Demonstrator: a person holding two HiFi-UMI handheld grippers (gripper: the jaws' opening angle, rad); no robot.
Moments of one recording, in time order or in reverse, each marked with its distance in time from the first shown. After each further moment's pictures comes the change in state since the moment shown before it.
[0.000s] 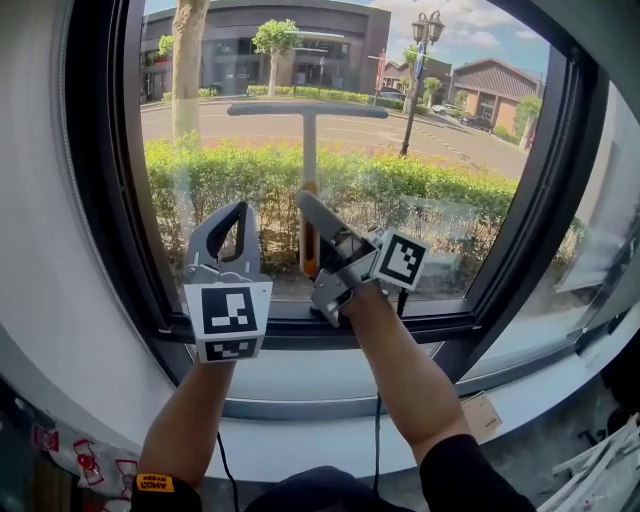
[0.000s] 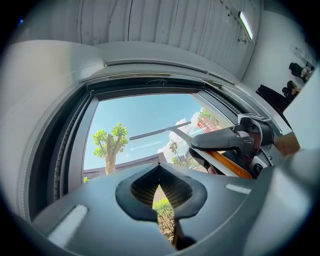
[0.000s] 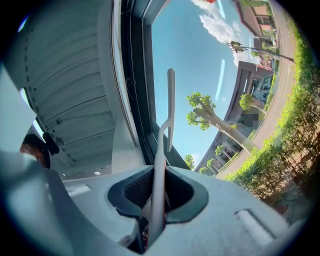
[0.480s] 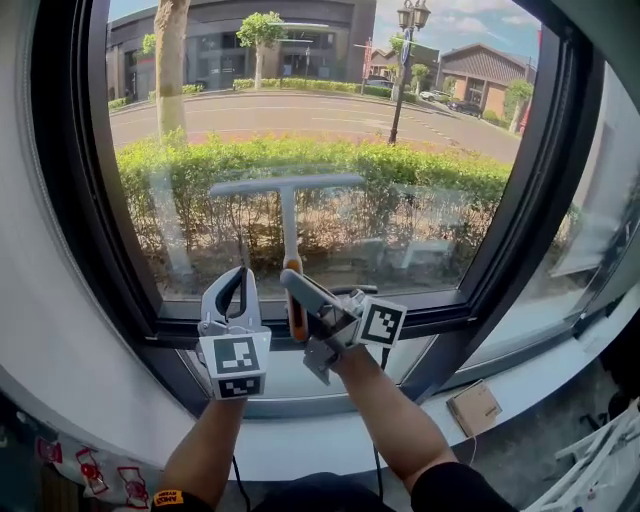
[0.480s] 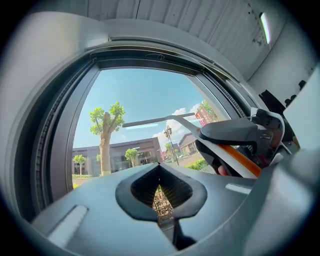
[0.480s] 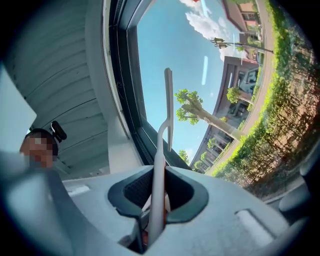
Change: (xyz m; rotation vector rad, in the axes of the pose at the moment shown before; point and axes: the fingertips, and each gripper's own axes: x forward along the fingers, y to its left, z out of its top) left arm -0.024 -0.062 -0.117 -0.119 0.199 -0.061; right arm -0.082 -0.040 -0.081 0.124 0.012 -0.079
